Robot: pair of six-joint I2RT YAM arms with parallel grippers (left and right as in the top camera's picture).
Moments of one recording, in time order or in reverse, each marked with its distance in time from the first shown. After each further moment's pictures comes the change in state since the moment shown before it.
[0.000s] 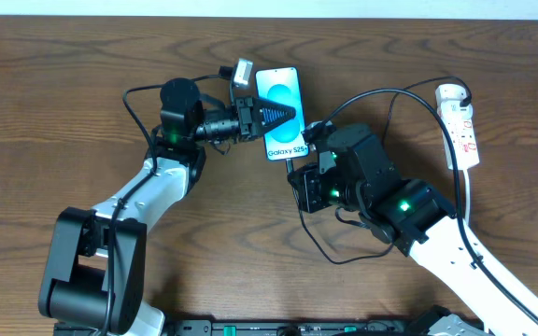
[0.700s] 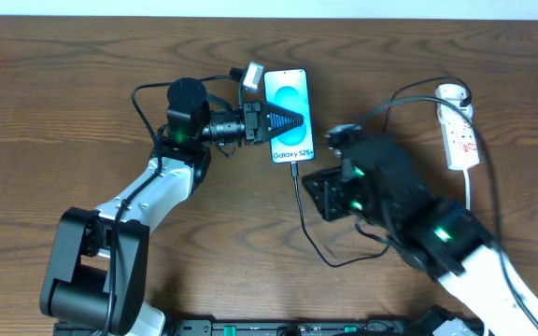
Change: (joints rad) left arm -0.026 0.000 0.013 -0.014 0.033 0.026; right arm 0.003 -0.191 0.009 -0.134 0.120 0.016
